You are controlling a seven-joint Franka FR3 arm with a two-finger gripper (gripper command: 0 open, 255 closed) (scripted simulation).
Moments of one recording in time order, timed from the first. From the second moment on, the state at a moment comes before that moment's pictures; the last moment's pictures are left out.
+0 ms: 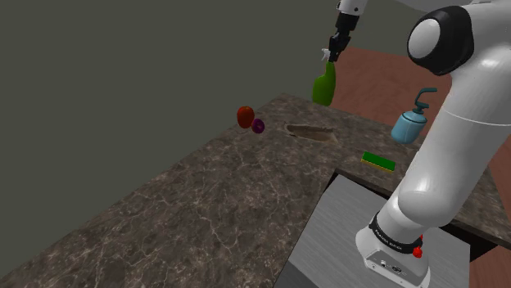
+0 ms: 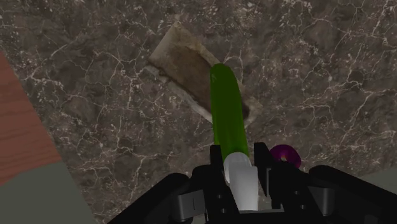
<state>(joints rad) -0.07 0.12 -0.67 -1.44 0.16 1.55 -0.65</state>
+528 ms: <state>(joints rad) -0.07 0.13 -0.66 -1.51 0.17 1.63 -0.66</state>
